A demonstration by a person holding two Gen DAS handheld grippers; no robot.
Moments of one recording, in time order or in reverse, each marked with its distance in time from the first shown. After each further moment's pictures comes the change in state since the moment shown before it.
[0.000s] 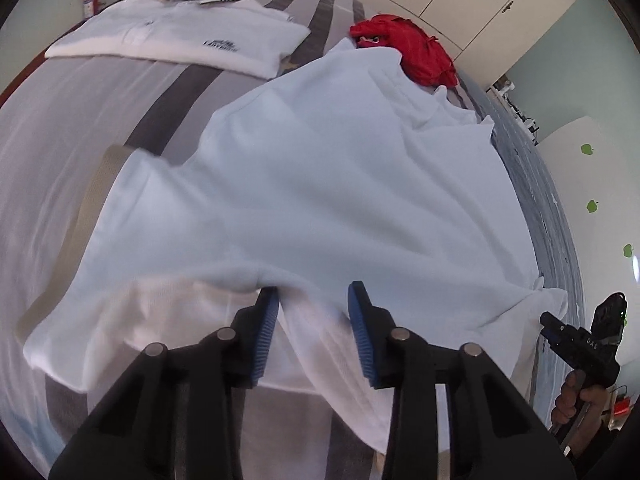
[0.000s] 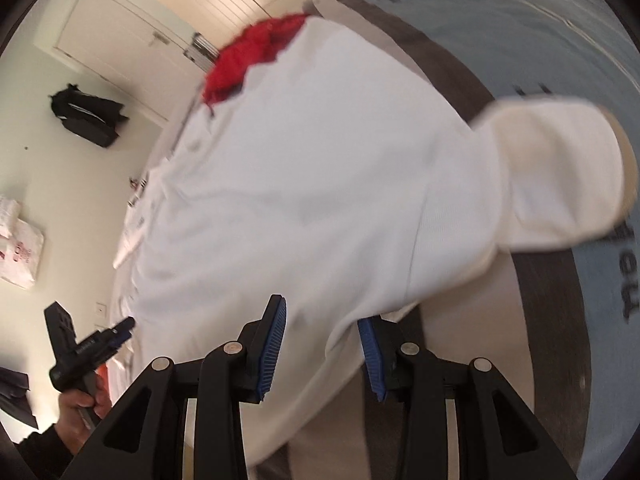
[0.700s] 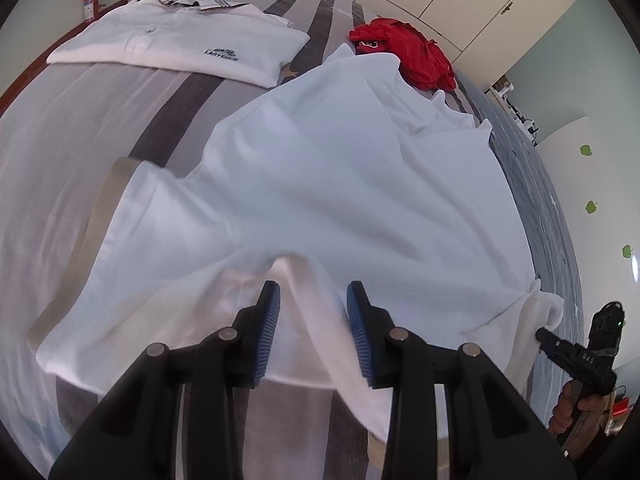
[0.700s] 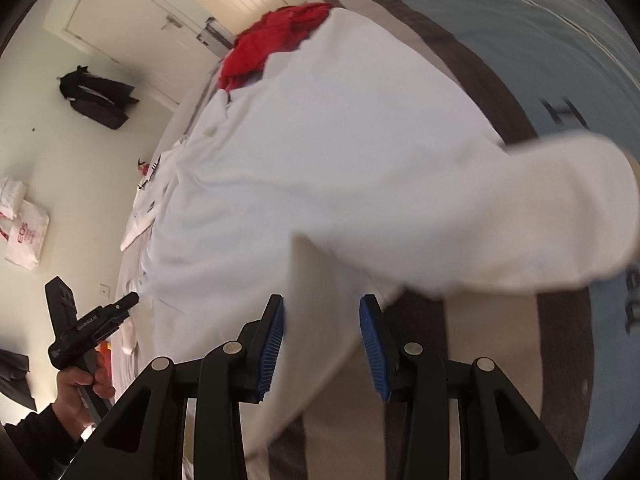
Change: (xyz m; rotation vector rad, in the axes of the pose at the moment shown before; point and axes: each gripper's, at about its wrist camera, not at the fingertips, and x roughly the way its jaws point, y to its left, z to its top) left arm -0.017 0.005 -0.003 -0.009 0.005 0.003; right arm -0.015 0.005 -0.017 -0.037 0.054 0.005
